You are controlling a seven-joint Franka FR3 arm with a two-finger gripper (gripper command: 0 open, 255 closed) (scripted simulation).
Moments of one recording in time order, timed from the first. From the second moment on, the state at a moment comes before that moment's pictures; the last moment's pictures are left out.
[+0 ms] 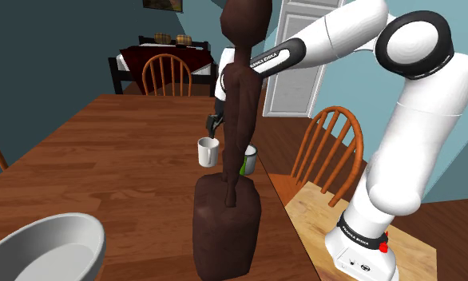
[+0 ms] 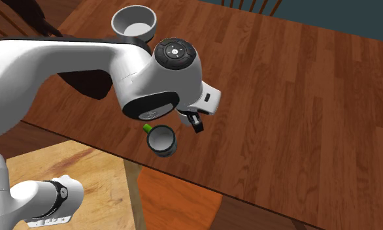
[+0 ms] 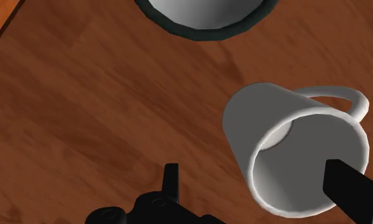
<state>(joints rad) 0.13 0.06 0.00 -2.10 0.06 2.27 0.00</state>
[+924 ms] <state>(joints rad) 0.14 0.18 0.01 -2.10 0.08 2.38 -0.01</state>
